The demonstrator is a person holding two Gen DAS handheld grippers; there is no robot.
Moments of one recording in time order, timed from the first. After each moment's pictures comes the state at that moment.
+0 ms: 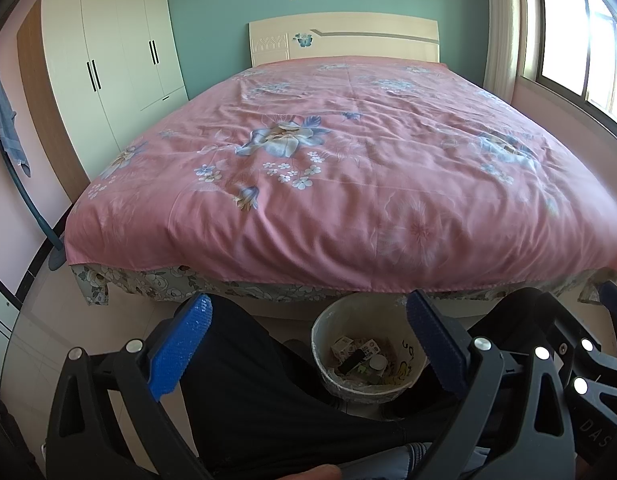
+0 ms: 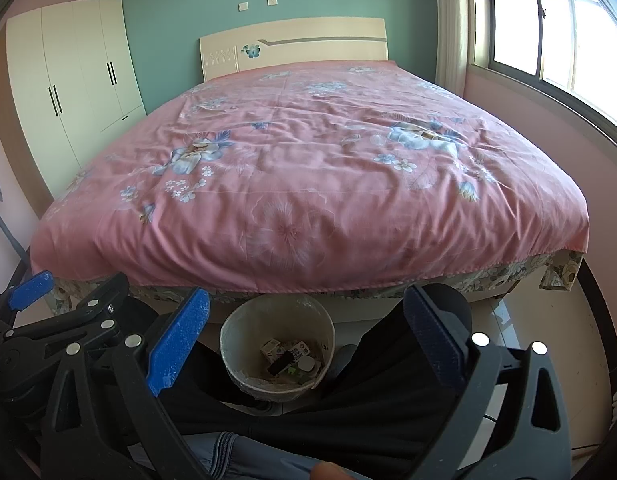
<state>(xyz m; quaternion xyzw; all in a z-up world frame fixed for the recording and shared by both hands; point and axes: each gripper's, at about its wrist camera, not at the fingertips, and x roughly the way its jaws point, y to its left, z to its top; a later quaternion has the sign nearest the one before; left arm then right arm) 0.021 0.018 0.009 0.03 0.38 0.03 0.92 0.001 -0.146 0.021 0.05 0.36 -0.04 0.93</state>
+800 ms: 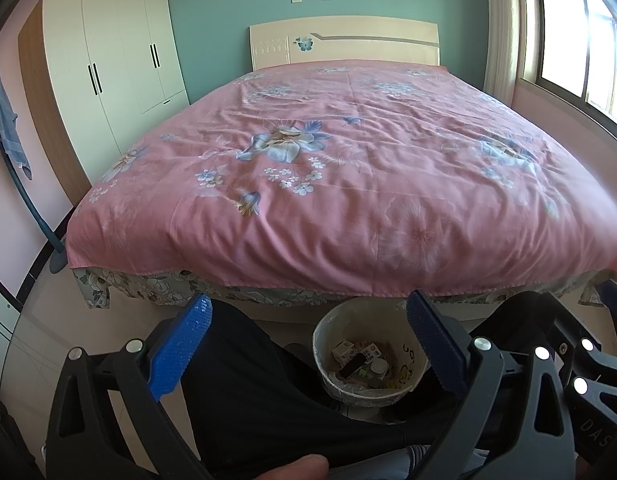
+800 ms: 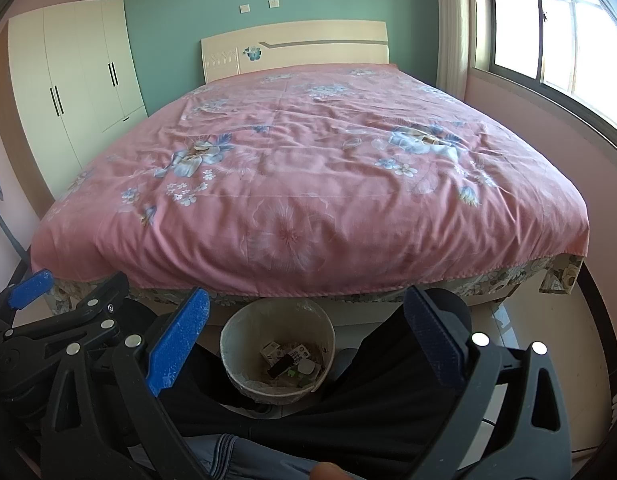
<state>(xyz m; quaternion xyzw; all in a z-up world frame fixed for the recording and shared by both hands) 0.021 0.020 0.010 0.03 0.38 0.03 0.92 -0.001 -0.144 0.020 0.05 0.36 -0.04 0.93</state>
